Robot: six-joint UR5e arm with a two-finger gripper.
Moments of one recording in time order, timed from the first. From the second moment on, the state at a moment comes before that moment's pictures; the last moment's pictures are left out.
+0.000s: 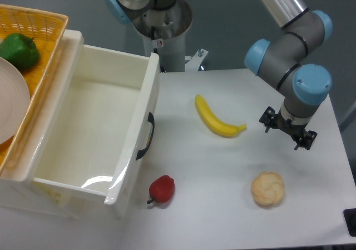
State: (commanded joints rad) arm 2.77 -2.12 -1.50 -1.09 1.65 1.39
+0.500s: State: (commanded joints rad) arm 2.77 -2.17 -1.52 -0.94 1.52 1.32
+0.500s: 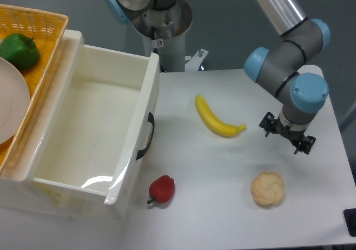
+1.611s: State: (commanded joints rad) arm 2.71 -2.28 -1.44 -0.87 1.48 1.03
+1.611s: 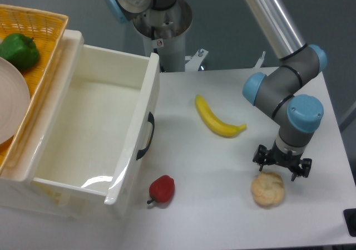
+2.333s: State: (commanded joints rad) arm 2.71 -2.19 -1.47 -0.88 1.52 1.03
